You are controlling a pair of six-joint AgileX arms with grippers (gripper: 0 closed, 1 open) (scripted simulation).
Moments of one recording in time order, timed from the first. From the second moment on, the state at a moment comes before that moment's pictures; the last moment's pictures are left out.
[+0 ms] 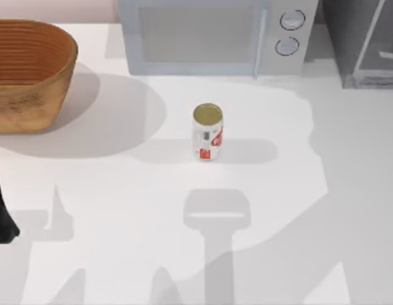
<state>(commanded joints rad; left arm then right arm) 0.00 0.00 0.00 0.00 0.00 0.00 -0.22 2.26 1.30 0.96 -0.19 0.01</state>
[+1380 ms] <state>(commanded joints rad) 0.00 0.00 0.00 0.00 0.00 0.00 -0.23 2.20 1.32 0.87 -0.19 0.01</state>
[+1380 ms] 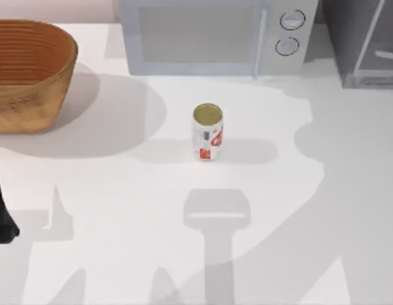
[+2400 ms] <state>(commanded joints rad) 0.00 0.00 0.00 0.00 0.00 0.00 -0.28 1.87 0.91 0.94 -0.25 0.02</state>
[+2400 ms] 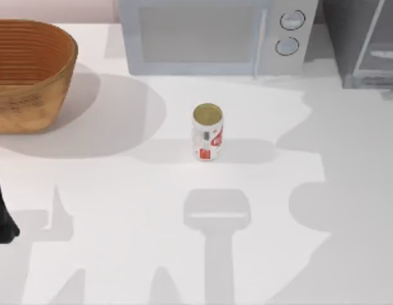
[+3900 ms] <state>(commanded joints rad) 0.00 0.00 0.00 0.00 0.00 0.00 0.49 1.98 0.66 1.31 0.52 0.01</state>
